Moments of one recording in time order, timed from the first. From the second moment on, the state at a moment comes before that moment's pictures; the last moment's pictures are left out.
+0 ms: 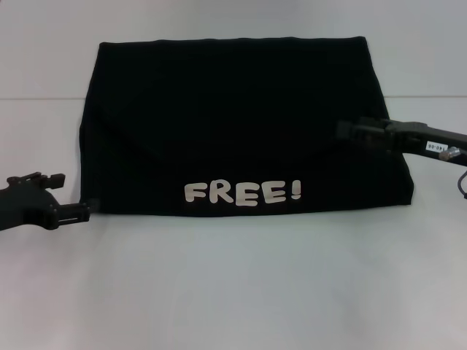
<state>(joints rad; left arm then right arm) -0.47 -2.16 0.38 0.94 2.33 1.33 -1.47 0.68 2.06 -0.51 -0.57 -2.02 -1.28 1.70</state>
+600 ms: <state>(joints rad) -0.50 -2.17 0.52 0.85 2.41 1.13 -1.46 0.68 2.06 -0.51 -0.56 -1.99 -1.26 1.73</state>
